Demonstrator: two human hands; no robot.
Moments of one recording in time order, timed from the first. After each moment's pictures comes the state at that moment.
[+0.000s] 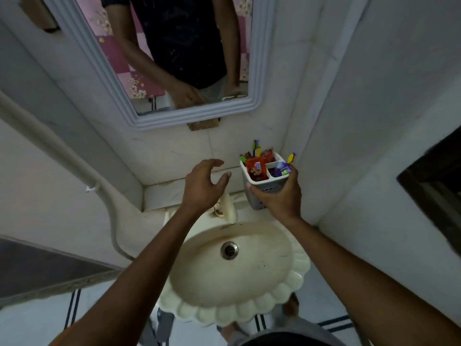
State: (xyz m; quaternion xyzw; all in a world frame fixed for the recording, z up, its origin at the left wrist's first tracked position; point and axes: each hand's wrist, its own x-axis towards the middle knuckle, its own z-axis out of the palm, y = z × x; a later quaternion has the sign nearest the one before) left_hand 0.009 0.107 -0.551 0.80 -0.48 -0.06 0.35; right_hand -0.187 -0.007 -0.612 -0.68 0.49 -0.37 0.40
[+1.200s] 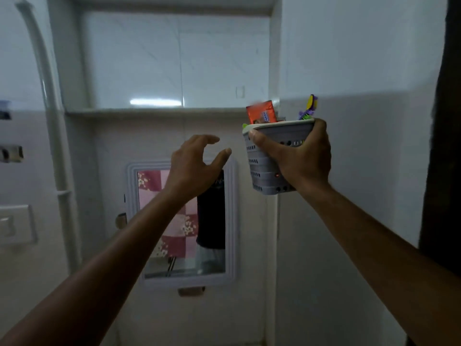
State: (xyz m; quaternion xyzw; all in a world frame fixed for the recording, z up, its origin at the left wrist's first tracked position) left_hand -0.099 0.069 -0.092 0.65 -0.52 0.31 0.45; right_hand -0.294 -0.054 -0.082 -0.66 0.23 -0.67 0.24
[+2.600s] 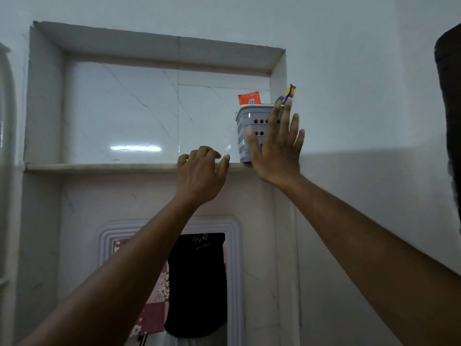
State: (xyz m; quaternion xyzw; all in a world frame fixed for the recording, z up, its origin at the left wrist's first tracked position) left_hand 0.019 -0.054 0.025 0.66 -0.45 0.49 0.35; right_hand -0.144 -0.154 0.058 -0.71 0.28 -0.64 -0.11
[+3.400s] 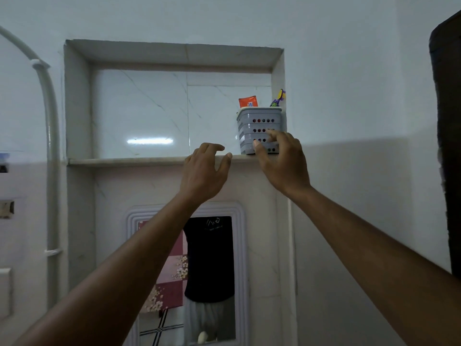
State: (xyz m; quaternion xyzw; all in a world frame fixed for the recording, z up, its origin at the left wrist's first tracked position) left_hand -0.027 0.012 0.006 0.62 -0.51 0.41 0.43; right_hand -0.194 -0.119 0.010 -0.70 0.15 -0.69 0.05
